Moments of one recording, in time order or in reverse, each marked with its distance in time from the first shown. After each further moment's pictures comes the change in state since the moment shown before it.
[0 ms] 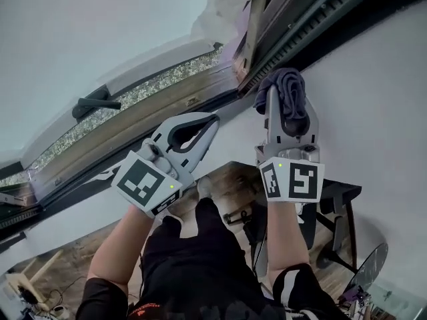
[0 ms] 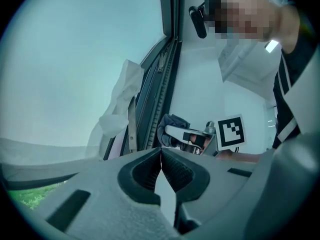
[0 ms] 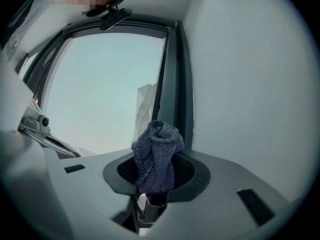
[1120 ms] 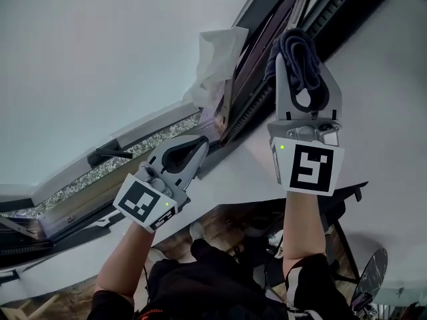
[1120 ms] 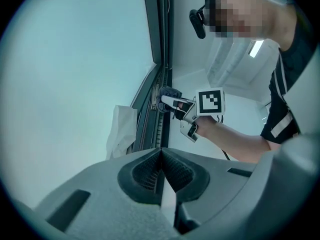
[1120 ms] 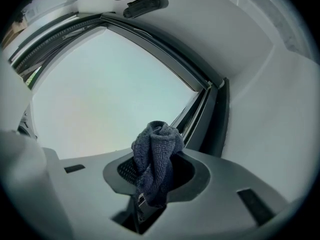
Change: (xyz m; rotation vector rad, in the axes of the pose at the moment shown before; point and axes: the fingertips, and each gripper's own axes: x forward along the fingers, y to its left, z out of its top) left arm -0.025 -0.005 0.132 0.109 -0.200 -0.054; right arm 0.033 0.010 0.265 -0.580 -0.250 -0.088
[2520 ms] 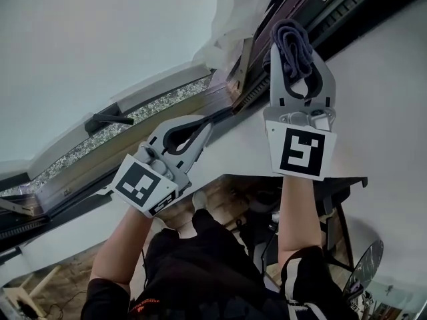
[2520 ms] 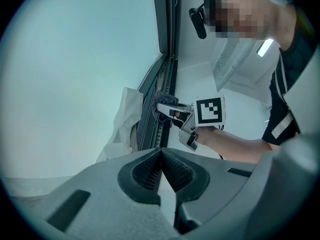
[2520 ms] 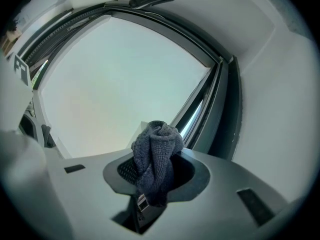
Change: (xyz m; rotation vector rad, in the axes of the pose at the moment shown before) left arm -0.018 0.003 -0.055 -0.066 0.095 0.034; right arm -0.010 0.070 -0.080 0.040 0.147 0.090
